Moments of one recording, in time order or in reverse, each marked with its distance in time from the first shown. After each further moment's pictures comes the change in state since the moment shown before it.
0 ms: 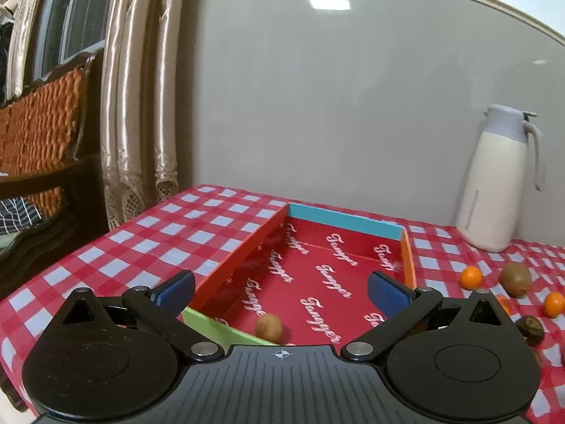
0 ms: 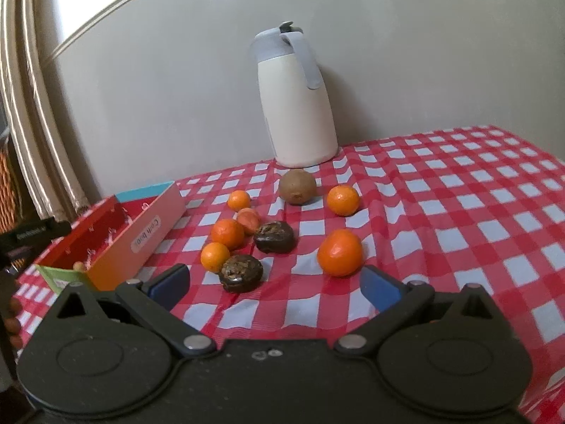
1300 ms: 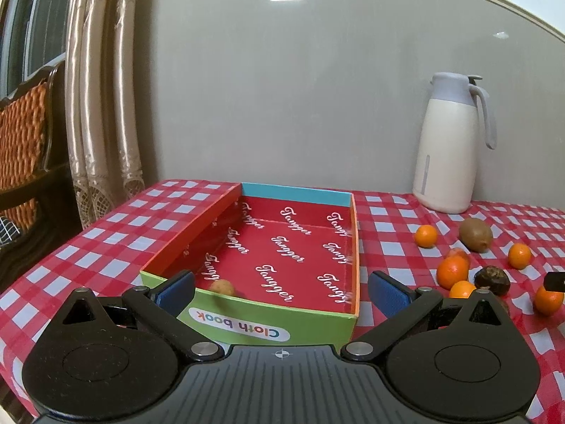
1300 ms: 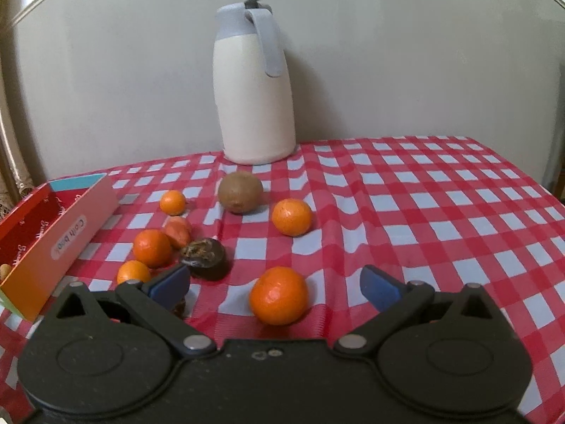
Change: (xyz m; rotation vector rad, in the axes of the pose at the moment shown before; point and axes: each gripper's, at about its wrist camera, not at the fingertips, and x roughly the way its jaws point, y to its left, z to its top) left arm -0.026 -0.028 -0.022 0.112 0.020 -0.084; right arm 0.058 -0.023 0.024 -0.035 0.067 -0.170
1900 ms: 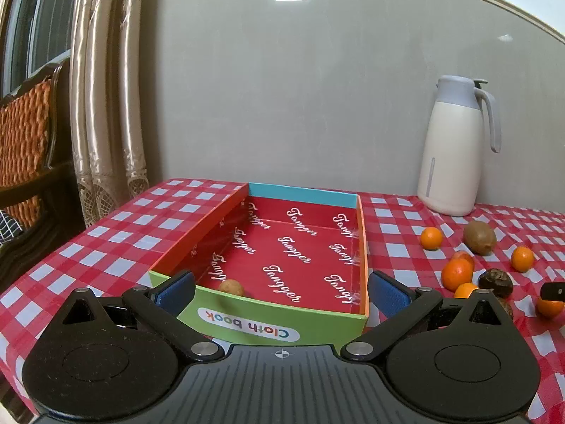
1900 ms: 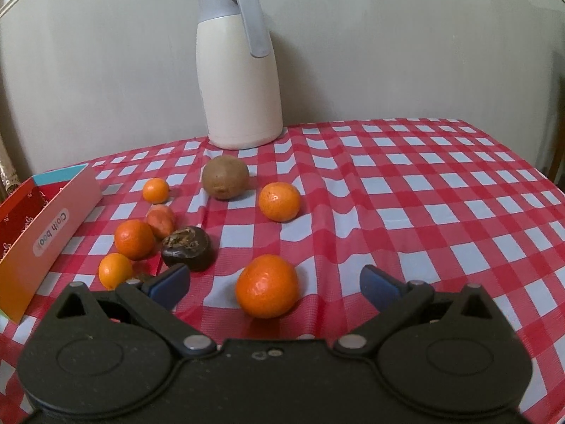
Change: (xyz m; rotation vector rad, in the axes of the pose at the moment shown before) left arm 0.000 0.006 0.001 -0.013 0.001 0.005; right arm 0.013 -0.003 -0.003 0.021 0.039 -0.023
